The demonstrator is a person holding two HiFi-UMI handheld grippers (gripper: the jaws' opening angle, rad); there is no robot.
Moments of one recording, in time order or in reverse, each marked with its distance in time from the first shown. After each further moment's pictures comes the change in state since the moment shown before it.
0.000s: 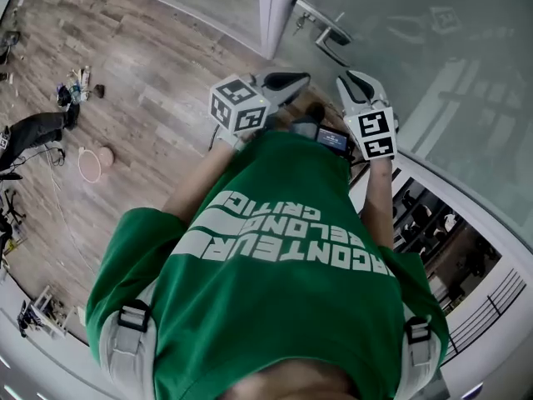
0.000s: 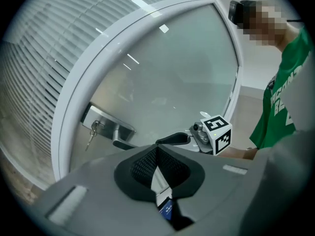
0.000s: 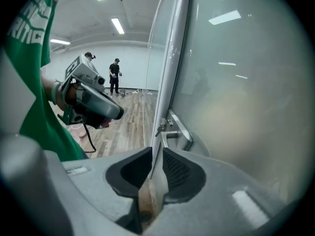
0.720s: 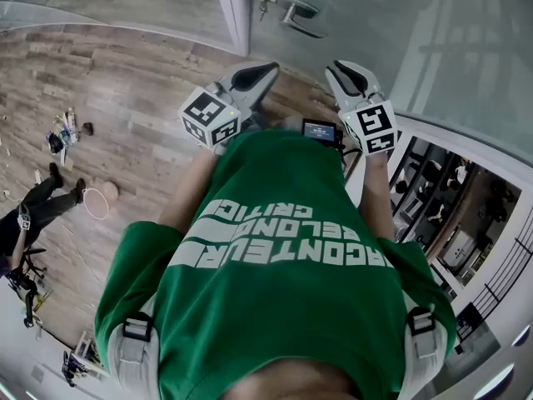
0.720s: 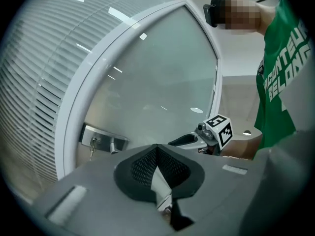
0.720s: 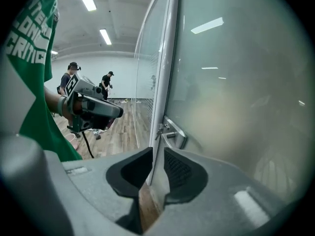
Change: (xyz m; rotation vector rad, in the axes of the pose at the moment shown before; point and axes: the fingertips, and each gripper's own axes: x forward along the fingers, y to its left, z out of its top) left arm -0.035 -0.026 0.007 0.214 -0.074 -0.058; right arm -0.056 0.023 -0.002 0.123 -0.106 -0.112
